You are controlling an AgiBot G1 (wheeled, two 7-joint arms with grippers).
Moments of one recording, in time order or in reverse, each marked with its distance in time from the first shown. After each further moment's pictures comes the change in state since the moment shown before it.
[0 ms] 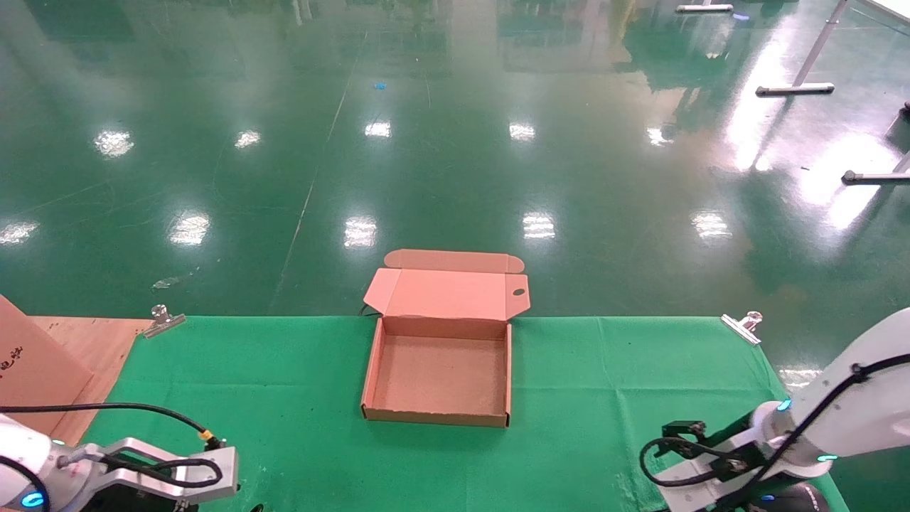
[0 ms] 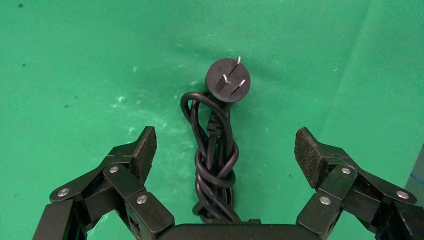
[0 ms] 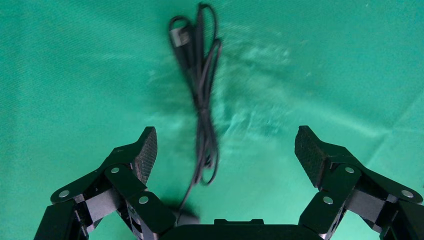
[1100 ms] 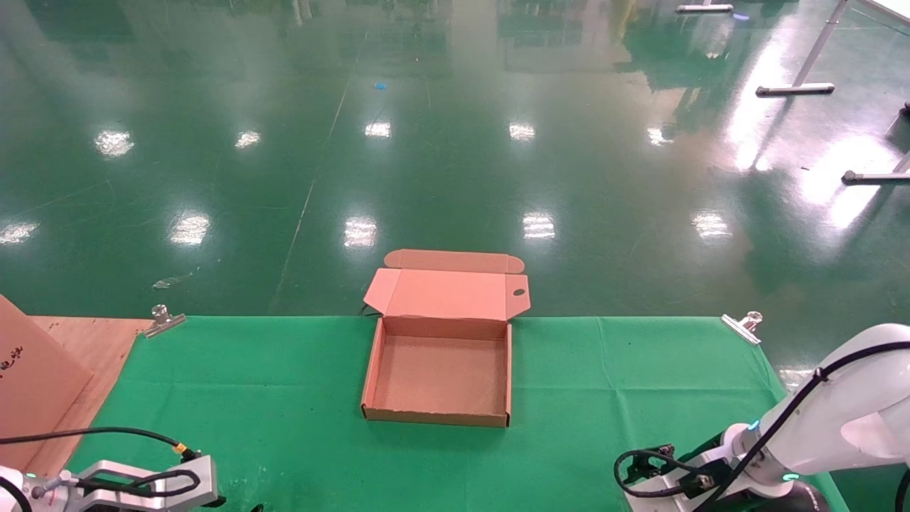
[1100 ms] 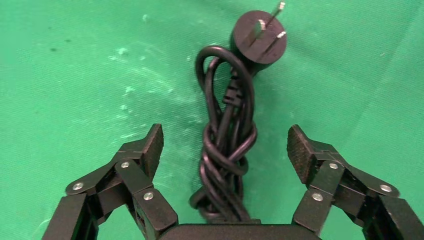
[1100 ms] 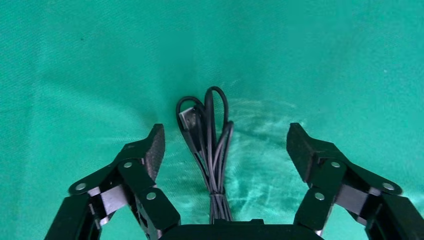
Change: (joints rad) left arm -0.001 0.031 -0.053 0.339 -0.072 -0.104 0.229; right arm 0.080 -0.152 0.035 -0.487 0.070 0.067 -0.274
